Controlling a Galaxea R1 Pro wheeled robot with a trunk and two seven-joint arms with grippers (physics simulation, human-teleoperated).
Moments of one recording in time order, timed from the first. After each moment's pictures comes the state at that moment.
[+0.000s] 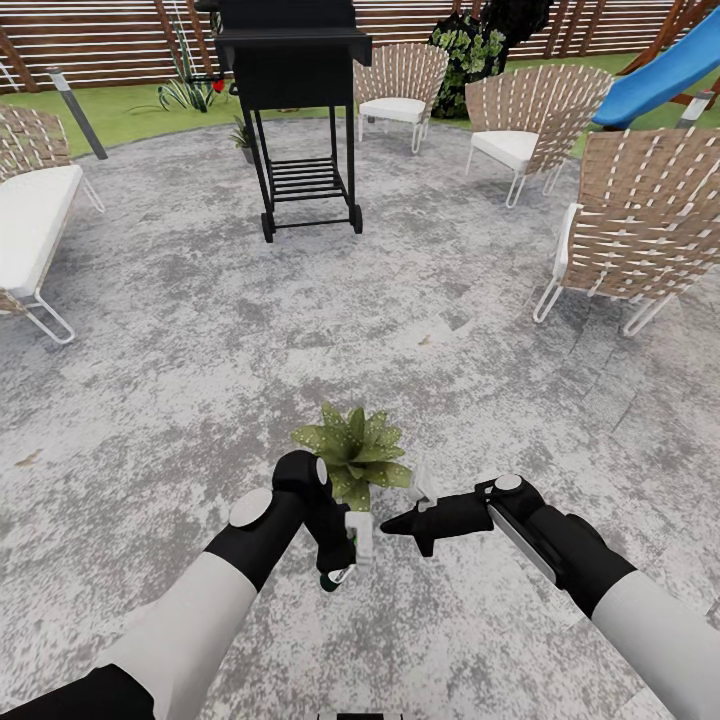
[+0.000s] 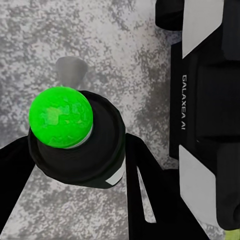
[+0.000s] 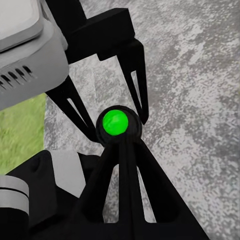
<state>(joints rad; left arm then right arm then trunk) -0.81 -0.17 -0.38 -0.96 -1.12 0.41 -1.51 -0.77 -0.28 0.65 -1.04 -0.31 0.40 1.01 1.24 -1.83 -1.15</state>
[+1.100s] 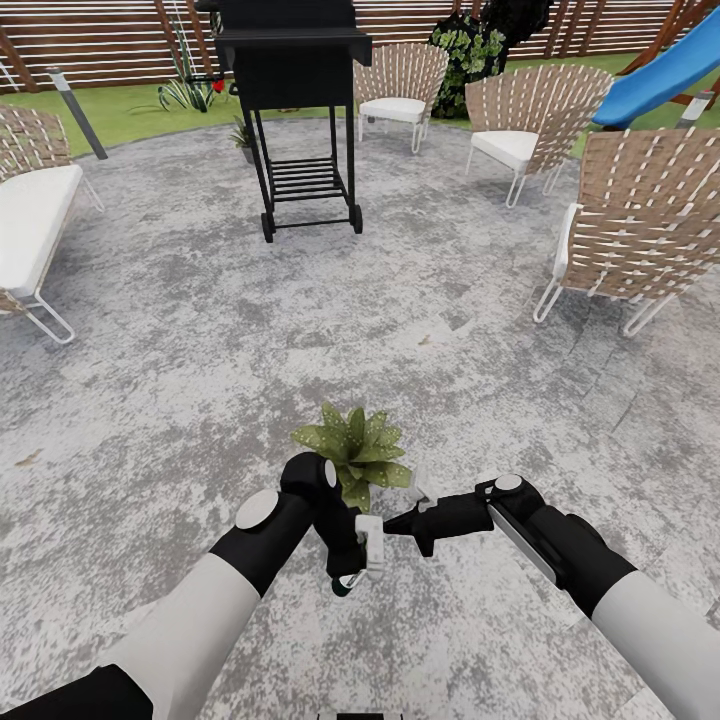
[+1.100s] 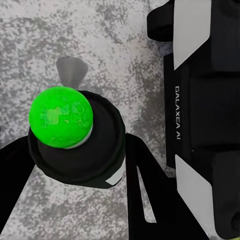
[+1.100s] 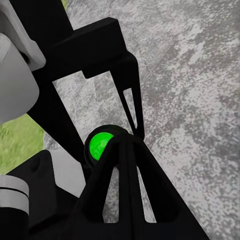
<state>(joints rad) -0.81 -0.17 -0.46 -0.99 -1.05 0.44 -1.51 -0.77 -0.28 0.65 -1.04 -0.31 0.40 1.01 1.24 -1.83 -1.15</state>
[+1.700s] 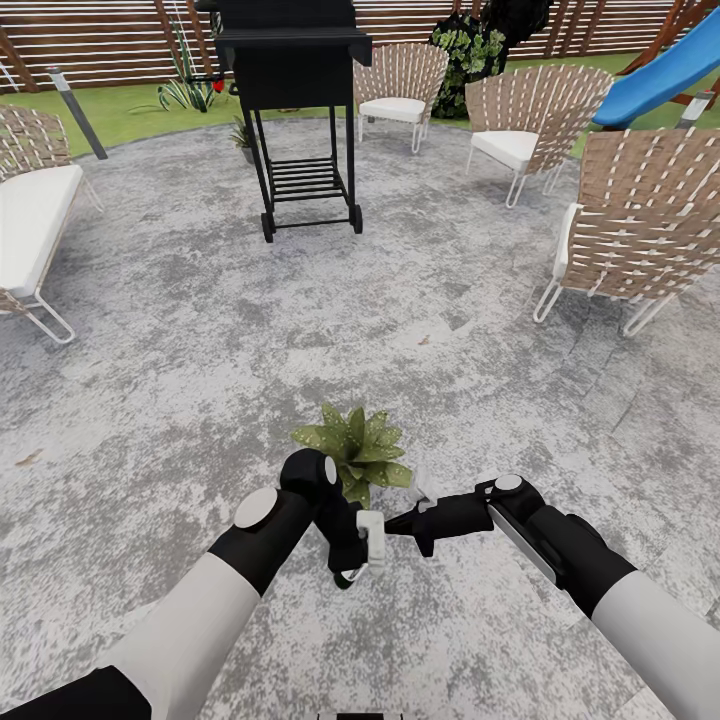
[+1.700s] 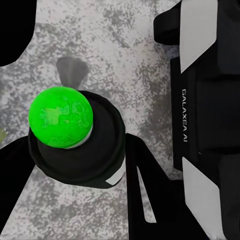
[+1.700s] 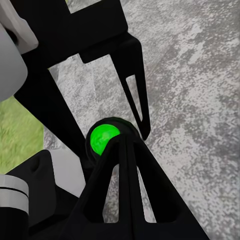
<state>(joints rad) -0.81 -0.17 -0.46 -1.02 -1.05 0.44 -1.50 -0.77 -0.28 0.65 -1.04 -0.31 0.40 1.01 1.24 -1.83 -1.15</state>
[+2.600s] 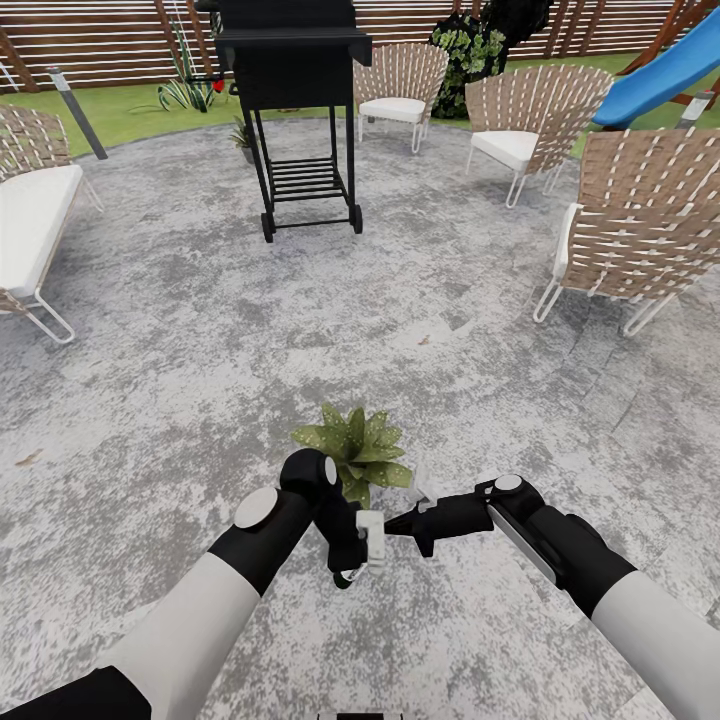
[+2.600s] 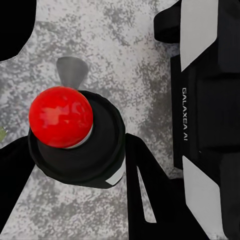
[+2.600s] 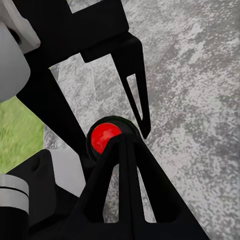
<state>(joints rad) -0.81 -0.17 -0.46 -1.02 -1.06 0.44 -1.50 -0.77 -0.28 0.65 -1.04 -0.30 0.40 1.01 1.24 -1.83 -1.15</state>
